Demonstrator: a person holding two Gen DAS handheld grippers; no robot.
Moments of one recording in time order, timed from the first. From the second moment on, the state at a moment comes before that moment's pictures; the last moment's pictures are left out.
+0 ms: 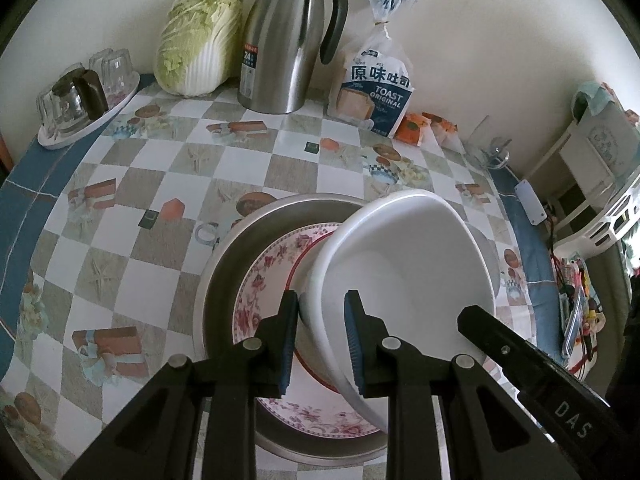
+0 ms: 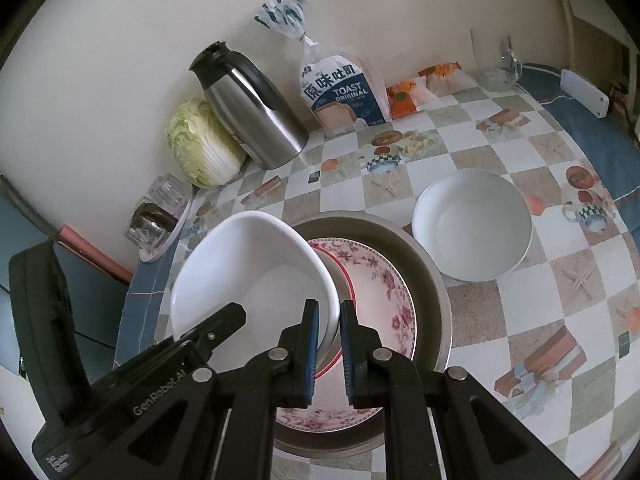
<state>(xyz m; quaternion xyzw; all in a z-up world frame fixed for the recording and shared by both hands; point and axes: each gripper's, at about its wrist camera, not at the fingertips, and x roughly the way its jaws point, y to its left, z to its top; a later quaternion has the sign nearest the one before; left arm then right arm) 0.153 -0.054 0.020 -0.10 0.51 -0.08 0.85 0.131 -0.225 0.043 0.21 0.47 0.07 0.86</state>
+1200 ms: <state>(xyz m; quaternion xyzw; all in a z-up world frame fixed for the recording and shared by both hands) 0.158 -0.034 0.022 -0.16 0.49 -0.07 0.86 0.143 -0.229 0.028 0.23 0.48 0.07 0.84</state>
